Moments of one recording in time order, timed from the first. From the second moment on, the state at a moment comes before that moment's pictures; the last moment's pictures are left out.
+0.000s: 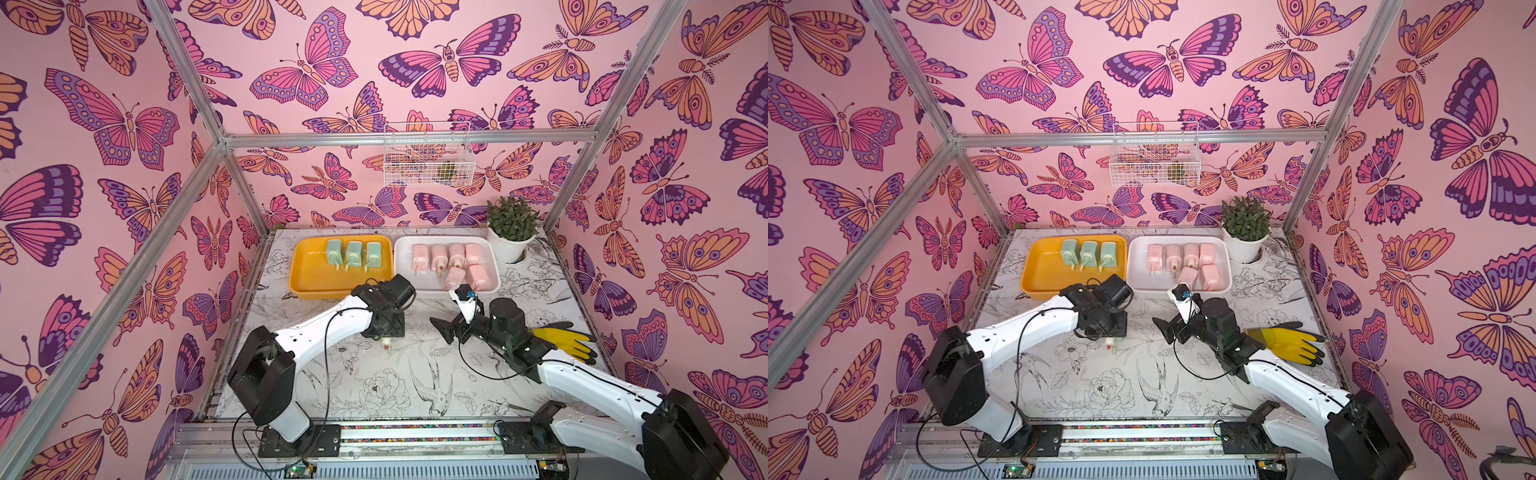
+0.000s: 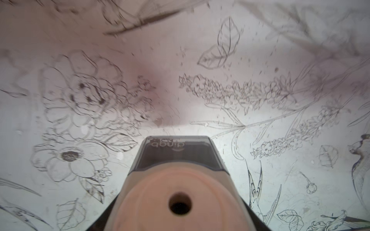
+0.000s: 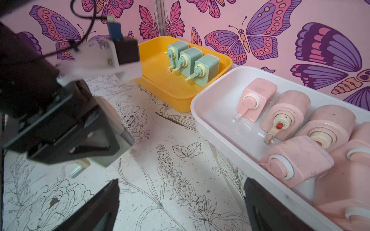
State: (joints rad) left arm -0.73 1.57 1.25 -0.93 -0.12 -0.70; right arm 0.68 1.10 0.51 0.24 -0.24 -0.05
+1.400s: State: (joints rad) left arm -0.05 1.99 1.74 -0.87 -0.17 -0.08; right arm 0.73 1.50 0.94 0.16 -0.30 0.11
